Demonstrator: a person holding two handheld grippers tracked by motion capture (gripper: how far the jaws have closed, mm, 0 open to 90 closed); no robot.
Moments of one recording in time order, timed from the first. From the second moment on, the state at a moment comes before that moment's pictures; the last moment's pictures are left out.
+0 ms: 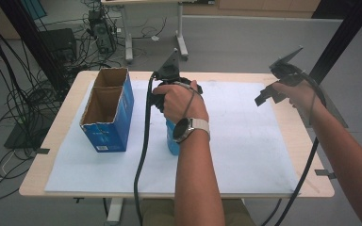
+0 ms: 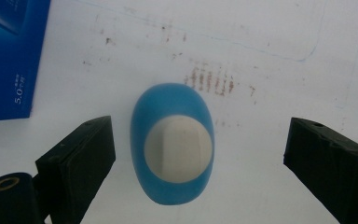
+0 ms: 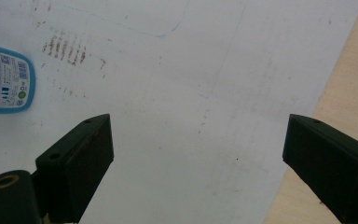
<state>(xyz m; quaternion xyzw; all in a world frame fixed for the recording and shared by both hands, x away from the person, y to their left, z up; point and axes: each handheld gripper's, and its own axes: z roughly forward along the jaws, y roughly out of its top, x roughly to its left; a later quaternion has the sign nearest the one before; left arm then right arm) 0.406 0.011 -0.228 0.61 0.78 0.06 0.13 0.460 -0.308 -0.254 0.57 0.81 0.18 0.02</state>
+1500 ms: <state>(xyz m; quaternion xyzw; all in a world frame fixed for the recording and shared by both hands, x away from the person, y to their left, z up) 0.413 0.018 -0.259 0.62 0.78 0.05 0.13 0.463 -0.306 -0.261 0.57 0.80 0.17 0.02</state>
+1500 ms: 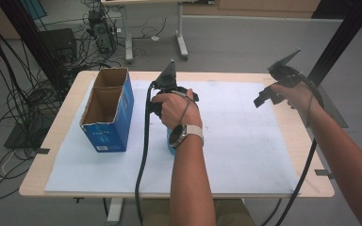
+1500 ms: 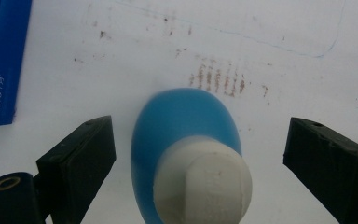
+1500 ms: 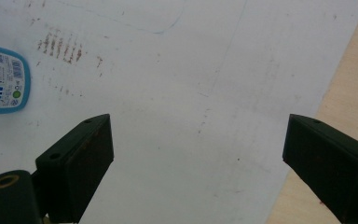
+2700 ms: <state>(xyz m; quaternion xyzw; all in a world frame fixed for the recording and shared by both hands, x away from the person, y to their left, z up) 0.411 0.017 -0.261 0.62 0.78 0.04 0.13 0.462 -0.305 -0.261 0.57 0.81 0.17 0.02</state>
